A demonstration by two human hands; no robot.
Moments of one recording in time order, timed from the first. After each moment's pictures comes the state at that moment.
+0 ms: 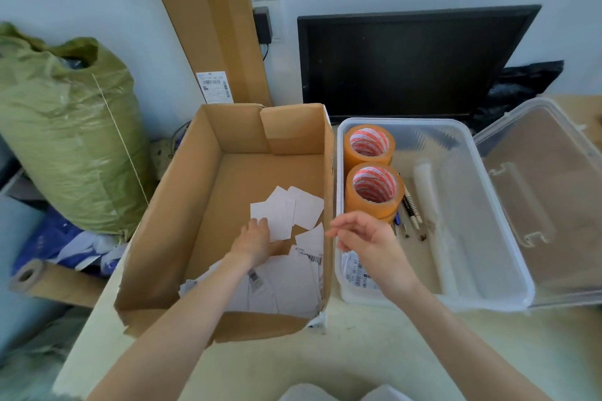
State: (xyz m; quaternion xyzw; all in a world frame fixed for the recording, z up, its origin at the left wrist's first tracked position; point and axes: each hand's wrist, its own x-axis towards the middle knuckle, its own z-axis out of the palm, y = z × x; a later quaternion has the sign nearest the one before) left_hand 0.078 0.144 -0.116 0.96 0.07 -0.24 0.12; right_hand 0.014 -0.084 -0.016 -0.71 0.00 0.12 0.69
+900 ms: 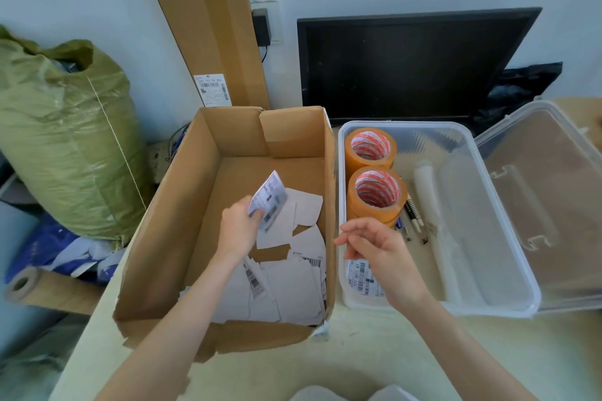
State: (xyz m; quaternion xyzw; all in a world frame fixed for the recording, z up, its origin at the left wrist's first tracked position) left_hand 0.081 0.155 -0.070 0.92 0.12 0.01 0.36; right_hand 0.012 -0.087 -0.018 -0.70 0.04 0.11 0.70
